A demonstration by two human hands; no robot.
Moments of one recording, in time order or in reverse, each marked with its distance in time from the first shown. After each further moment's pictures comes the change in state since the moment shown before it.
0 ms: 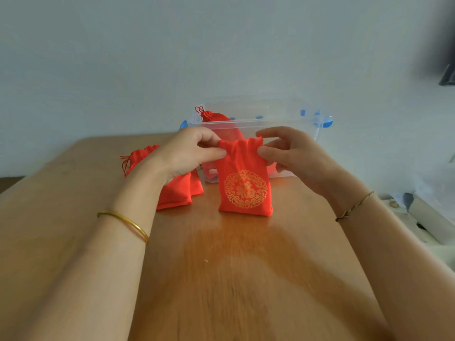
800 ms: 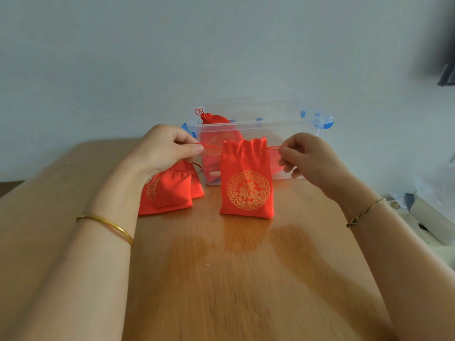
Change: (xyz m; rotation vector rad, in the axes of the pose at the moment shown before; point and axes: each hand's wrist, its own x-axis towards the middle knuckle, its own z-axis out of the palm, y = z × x) left_hand -0.002 -0.015 -0.026 0.083 0.171 -0.057; right_hand -0.003 0.011 -0.010 -0.192 0.184 0.058
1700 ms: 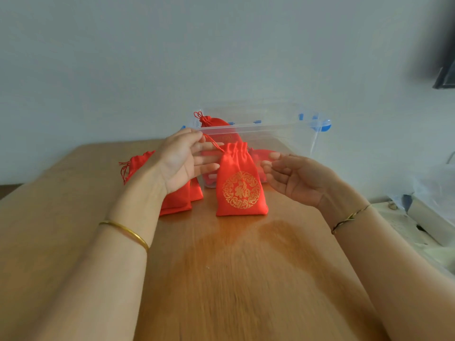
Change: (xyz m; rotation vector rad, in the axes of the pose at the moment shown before) left_hand -0.001 0.014 0.026 -0.875 -0.116 -0.246; right_hand 0.003 0.012 0.014 1.006 -0.154 0.484
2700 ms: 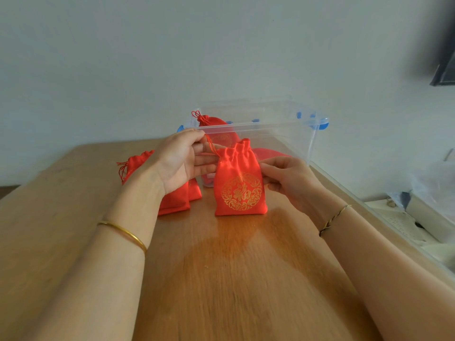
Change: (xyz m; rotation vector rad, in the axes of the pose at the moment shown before) left_hand 0.000 0.000 0.003 0.059 -0.064 -0.023; right_hand 0.009 0.021 0.001 -0.651 0.118 -0.279
